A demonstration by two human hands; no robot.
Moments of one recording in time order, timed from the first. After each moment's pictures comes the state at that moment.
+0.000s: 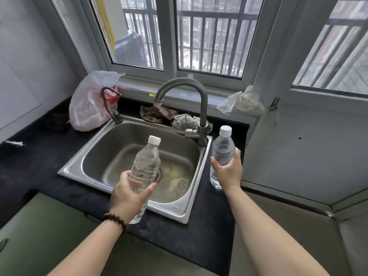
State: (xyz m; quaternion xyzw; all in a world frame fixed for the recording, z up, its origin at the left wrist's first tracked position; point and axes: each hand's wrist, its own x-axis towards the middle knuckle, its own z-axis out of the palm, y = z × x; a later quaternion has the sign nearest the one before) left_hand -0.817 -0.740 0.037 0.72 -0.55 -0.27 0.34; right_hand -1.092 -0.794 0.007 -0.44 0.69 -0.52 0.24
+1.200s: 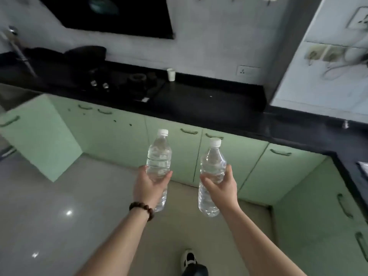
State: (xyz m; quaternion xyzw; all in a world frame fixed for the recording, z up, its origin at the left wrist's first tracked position) left_hand -0.618 -0.006 0.040 0.82 0.13 0.07 0.56; right_hand -0.663 -0.202 0.063 -0.78 0.16 -0.11 0.60
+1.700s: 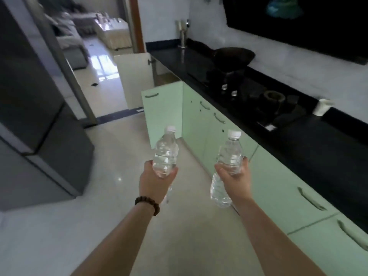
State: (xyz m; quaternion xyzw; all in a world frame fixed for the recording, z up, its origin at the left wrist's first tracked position) left_hand -0.528 0.213 0.043 0.72 0.43 0.23 0.49; right_hand -0.407 0.030 0.049 -0.79 -0.09 0.06 0.61
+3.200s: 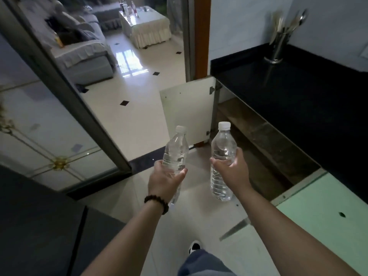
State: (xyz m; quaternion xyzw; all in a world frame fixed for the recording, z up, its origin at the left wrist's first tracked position) left_hand -0.064 1.071 -0.010 0.75 0.45 0.17 0.46; right_hand 0.074 0.923 -0.007 -0.78 -0.13 0.17 0.58
